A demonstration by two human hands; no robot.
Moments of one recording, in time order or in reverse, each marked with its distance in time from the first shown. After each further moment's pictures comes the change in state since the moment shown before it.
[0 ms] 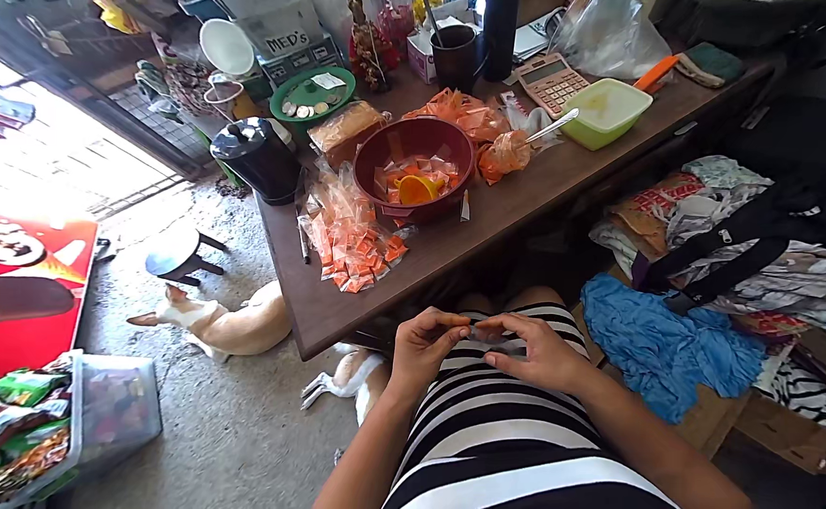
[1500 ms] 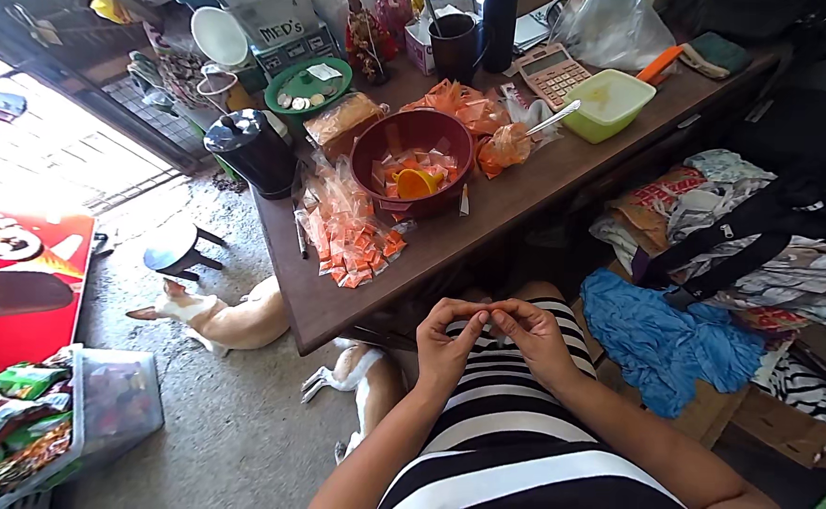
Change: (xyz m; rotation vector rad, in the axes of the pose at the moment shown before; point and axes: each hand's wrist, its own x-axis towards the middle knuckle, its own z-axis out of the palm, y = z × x) left_hand 0.002 -0.001 0.044 0.057 0.196 0.004; right_hand 0.007 -0.007 0.028 0.625 0.460 0.038
